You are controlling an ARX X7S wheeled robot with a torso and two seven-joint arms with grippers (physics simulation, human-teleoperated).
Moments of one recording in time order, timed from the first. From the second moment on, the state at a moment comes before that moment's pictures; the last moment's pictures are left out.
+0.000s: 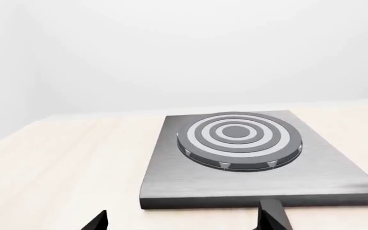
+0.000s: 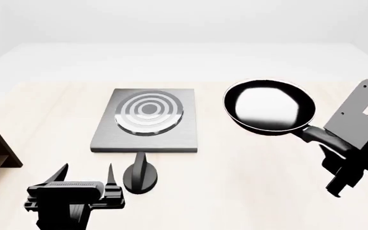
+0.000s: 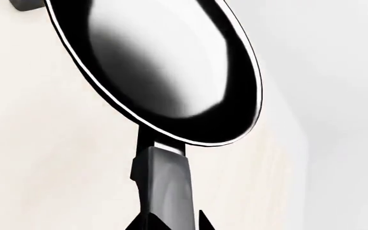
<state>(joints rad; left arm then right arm) 0.06 -0.36 0.10 0.41 -0.30 -0.31 -0.27 0.87 1.13 -0.55 -0.60 0.32 1.26 -0.47</state>
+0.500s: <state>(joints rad) 0.07 -0.37 0.10 0.41 -0.30 -0.29 -0.27 1.07 0.90 -0.65 -0.44 0.24 1.20 -0.46</state>
